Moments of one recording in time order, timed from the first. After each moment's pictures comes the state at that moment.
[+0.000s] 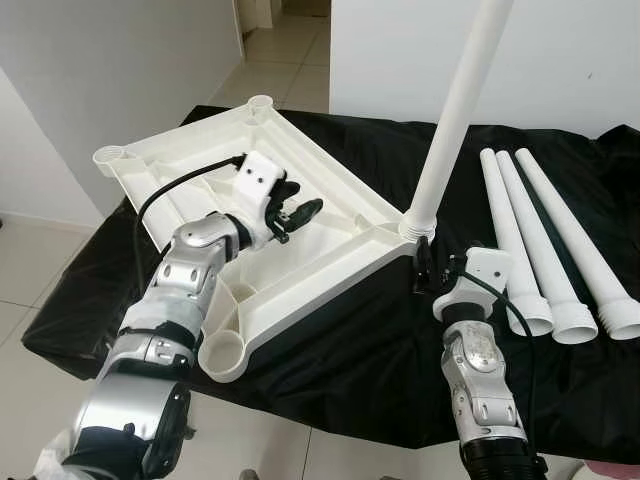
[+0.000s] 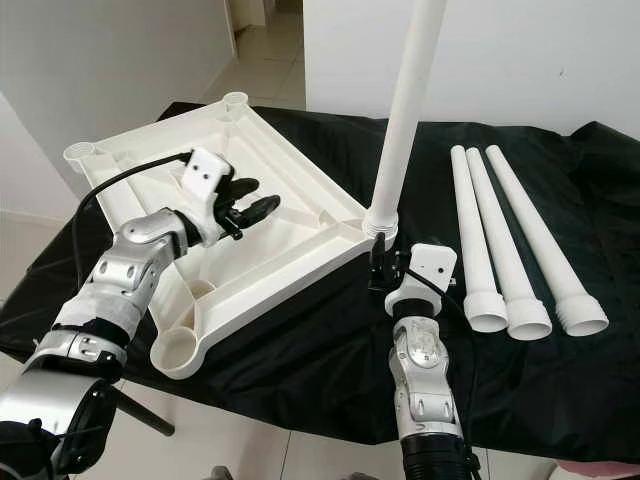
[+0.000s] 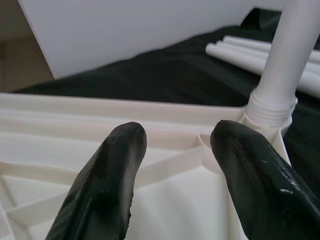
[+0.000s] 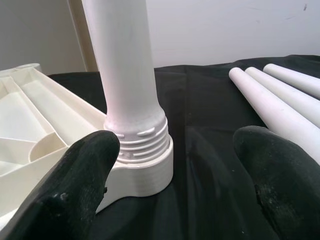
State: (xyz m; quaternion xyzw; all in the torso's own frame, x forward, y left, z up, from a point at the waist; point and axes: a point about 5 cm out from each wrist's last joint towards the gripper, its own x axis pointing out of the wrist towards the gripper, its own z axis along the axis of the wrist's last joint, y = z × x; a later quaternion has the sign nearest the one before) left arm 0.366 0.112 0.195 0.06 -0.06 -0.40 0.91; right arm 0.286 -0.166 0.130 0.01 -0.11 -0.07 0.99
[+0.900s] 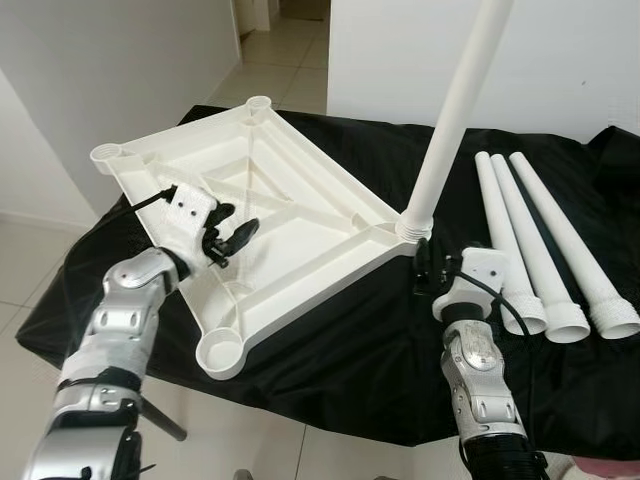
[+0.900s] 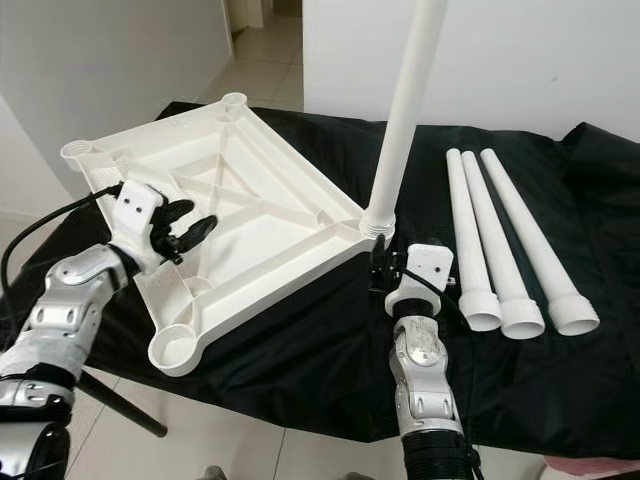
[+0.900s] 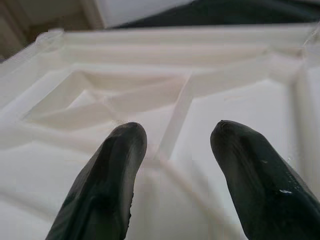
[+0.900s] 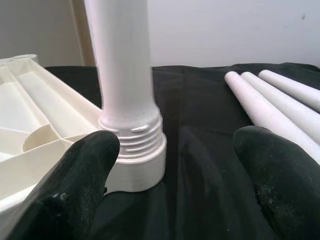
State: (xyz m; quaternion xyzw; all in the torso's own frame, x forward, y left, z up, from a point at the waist) left arm 0.337 0.201 0.152 0.15 0.01 -0.30 0.94; right arm 0.289 -0.169 0.126 0.00 -0.10 -0.07 0.99
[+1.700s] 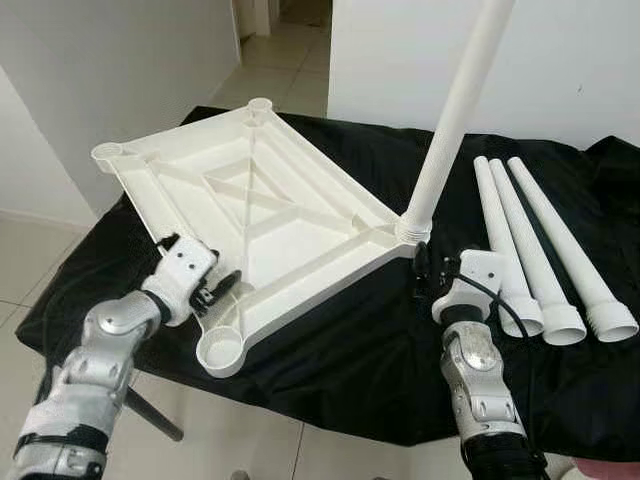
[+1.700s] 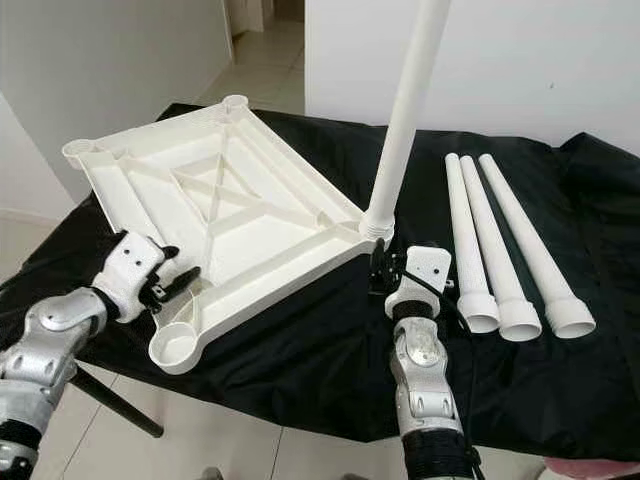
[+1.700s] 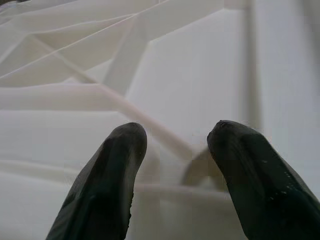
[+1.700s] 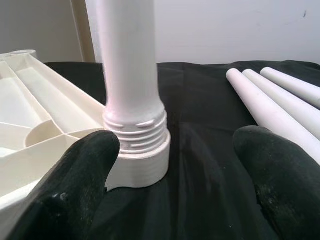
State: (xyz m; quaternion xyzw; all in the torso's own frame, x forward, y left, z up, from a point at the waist) left arm 0.294 0.170 0.120 0.20 0.05 -0.38 0.90; right arm 0.291 -0.168 0.122 0.00 -0.09 -0.07 0.99
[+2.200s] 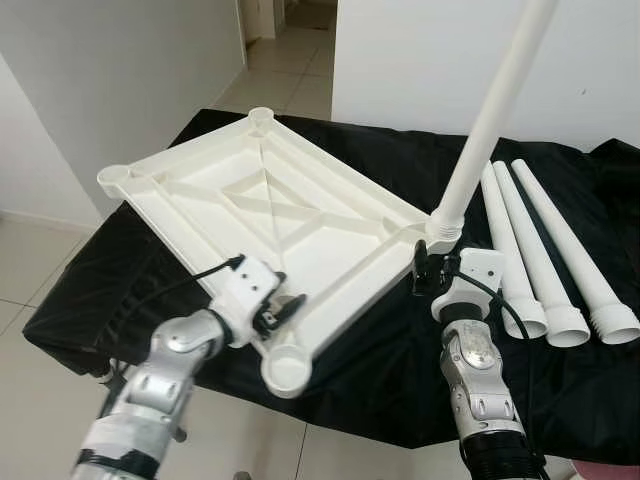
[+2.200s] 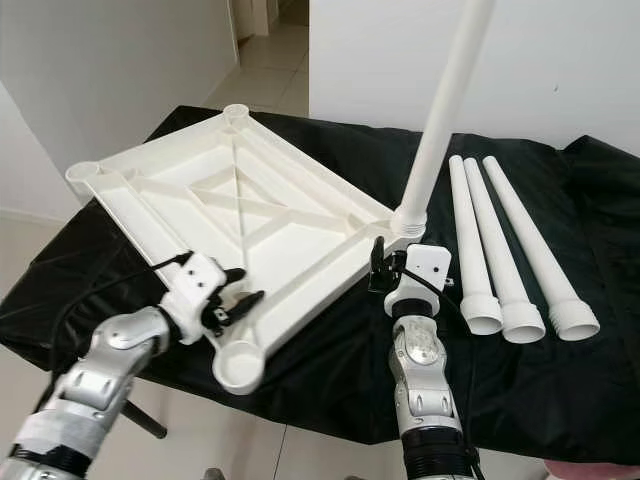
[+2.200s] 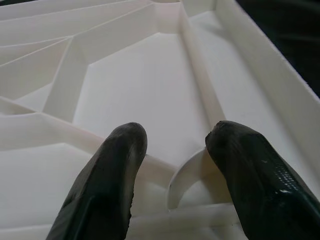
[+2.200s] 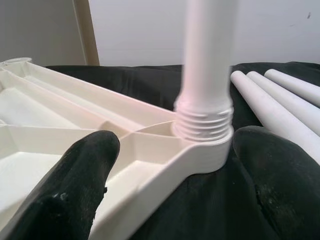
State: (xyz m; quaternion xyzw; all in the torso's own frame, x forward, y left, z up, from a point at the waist) left arm 0.279 0.096 0.112 0.13 0.04 -0.46 0.88; right arm 0.291 -0.166 0.122 0.00 -0.09 -0.06 0.99
